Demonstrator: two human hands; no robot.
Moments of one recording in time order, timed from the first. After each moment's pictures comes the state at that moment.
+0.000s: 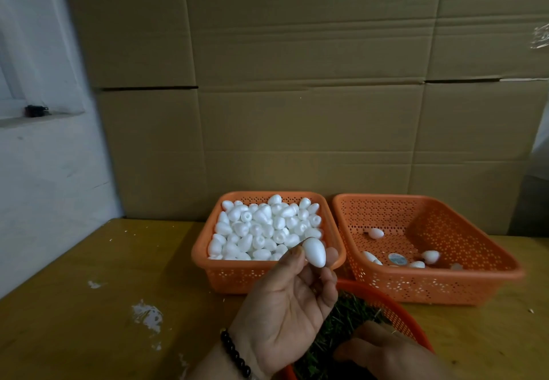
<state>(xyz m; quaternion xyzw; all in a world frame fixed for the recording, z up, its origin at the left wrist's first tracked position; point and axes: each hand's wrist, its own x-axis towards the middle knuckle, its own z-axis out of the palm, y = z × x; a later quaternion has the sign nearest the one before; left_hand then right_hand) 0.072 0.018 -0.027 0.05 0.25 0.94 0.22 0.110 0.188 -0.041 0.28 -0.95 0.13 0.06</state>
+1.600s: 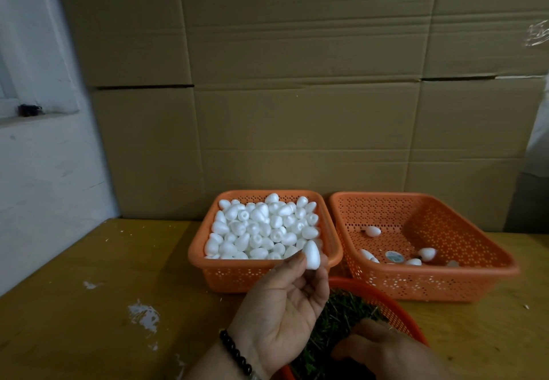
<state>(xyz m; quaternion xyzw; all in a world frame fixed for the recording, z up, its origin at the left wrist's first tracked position) 0.071 0.022 -0.030 -0.02 0.30 0.93 0.20 0.101 0.192 -0.050 0.27 -0.96 0.10 -0.03</state>
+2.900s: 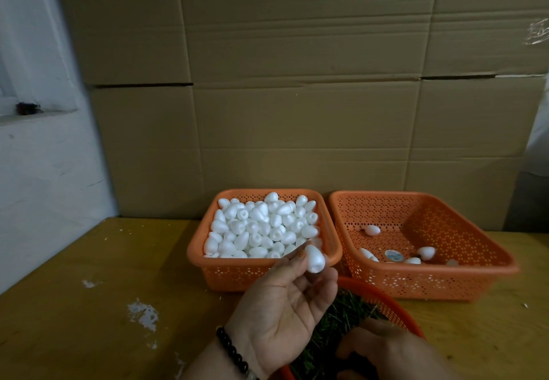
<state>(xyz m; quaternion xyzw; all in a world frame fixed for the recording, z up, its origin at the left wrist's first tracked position) 0.075 0.020 -0.022 -0.02 0.30 0.93 0.23 0.104 0.148 0.004 0.34 -0.94 0.01 0.02</state>
